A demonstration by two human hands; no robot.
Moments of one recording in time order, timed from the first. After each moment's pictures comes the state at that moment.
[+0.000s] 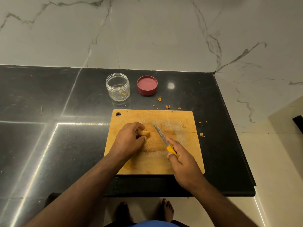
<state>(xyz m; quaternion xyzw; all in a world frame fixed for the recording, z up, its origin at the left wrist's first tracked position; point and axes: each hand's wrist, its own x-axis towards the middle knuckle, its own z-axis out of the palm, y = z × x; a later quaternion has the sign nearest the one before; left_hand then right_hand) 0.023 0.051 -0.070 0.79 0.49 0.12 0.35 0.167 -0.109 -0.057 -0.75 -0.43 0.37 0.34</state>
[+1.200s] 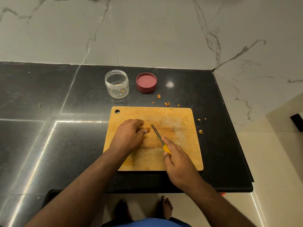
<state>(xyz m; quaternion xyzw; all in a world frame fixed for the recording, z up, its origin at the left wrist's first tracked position) 0.029 0.055 -0.074 0.81 0.49 0.13 0.29 0.155 -0.110 -0.053 -0.76 -0.50 0.32 0.27</state>
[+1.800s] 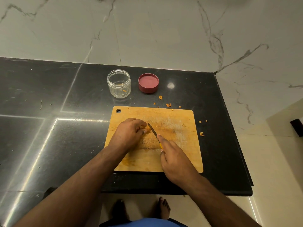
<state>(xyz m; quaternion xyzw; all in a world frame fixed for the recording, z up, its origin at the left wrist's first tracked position) 0.027 0.063 -0.074 0.83 0.46 0.13 0.29 0.153 -0.092 -0.050 -0.75 -0.56 0.28 0.20</state>
